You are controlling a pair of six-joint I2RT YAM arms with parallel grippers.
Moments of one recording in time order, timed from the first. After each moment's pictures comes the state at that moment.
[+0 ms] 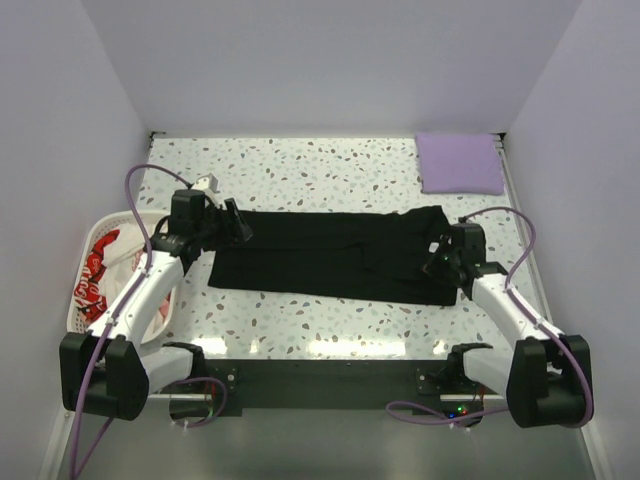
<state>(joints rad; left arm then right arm) -0.14 1.16 0.81 -0.38 0.15 -0.43 0.08 1.14 0.53 -0.27 -0.04 0.63</state>
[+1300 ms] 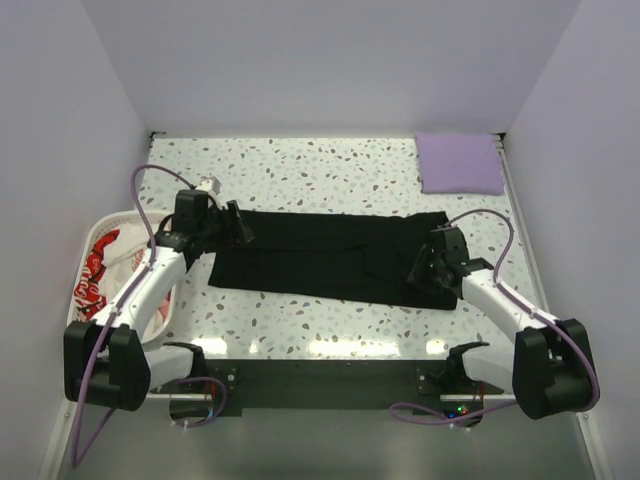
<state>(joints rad) -0.14 1.20 0.81 -0.38 0.15 -0.43 0.22 1.17 0.54 -0.39 -0.01 0.67</state>
